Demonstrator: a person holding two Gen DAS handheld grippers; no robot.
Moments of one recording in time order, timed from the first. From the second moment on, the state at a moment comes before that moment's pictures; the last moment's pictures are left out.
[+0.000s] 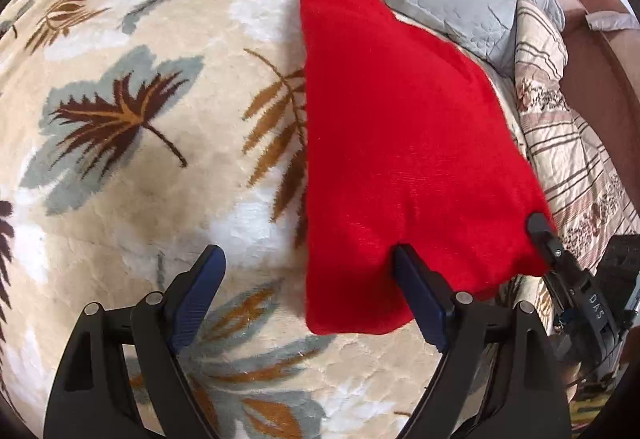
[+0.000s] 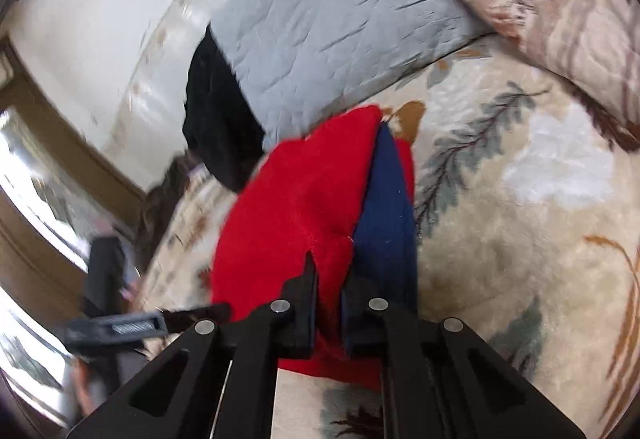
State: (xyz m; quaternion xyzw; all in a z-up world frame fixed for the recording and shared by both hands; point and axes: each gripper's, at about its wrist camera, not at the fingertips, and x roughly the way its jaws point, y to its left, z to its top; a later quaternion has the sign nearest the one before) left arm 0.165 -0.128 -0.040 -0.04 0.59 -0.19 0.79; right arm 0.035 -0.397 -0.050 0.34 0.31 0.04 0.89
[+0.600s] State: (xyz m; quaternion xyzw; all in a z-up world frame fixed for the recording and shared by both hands) left arm 0.209 -0.157 -0.009 0.01 0.55 -0.21 0.81; right arm 0.110 -0.399 -0.059 0.38 0.35 0.04 0.86
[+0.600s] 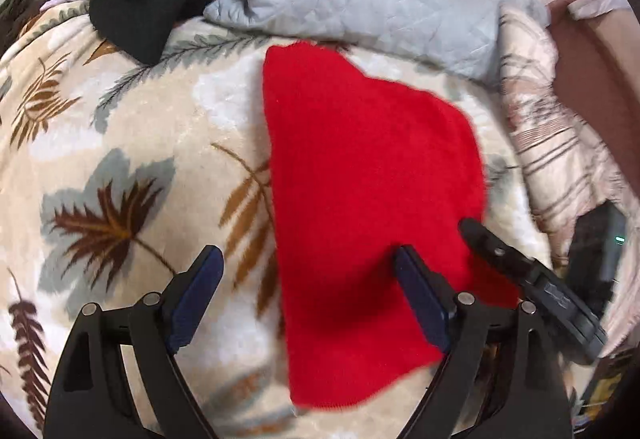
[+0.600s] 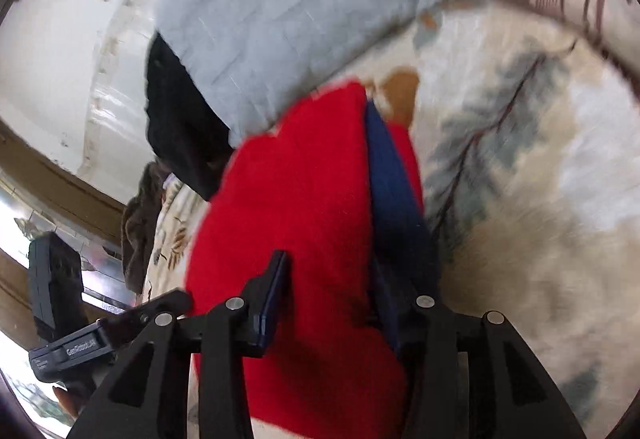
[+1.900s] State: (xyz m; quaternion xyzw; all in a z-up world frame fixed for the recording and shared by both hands) left arm 0.292 -0.202 -0.041 0.05 0.57 -0.18 0.80; right arm 0.199 -0.403 -0.060 0.28 0.36 -0.04 0.89
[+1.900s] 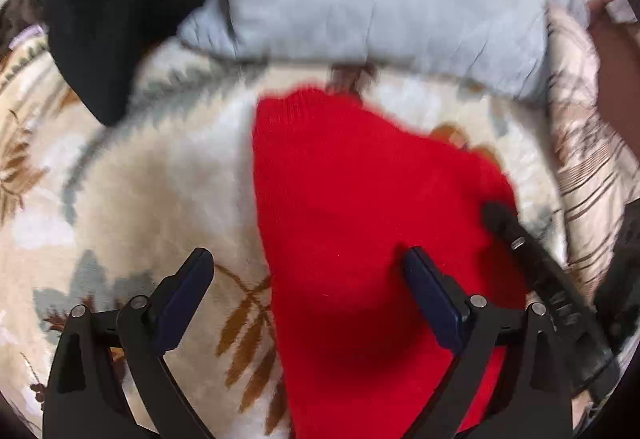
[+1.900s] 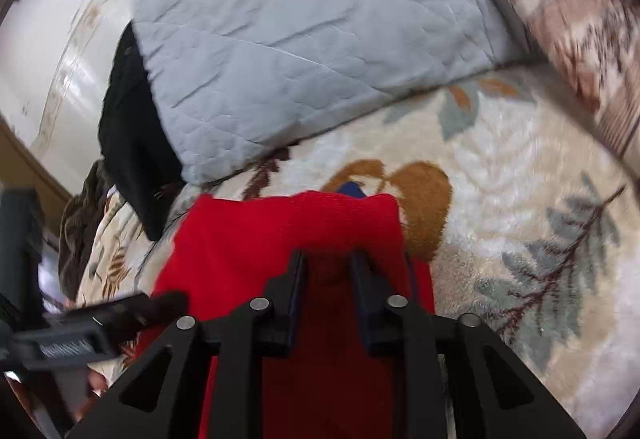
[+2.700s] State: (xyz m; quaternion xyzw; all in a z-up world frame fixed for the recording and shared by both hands) left arm 0.209 -0.155 -0.005 -0.02 0.54 -0.22 0.81; right arm 0.087 -0.411 -0.045 0.33 0.33 0.01 0.88
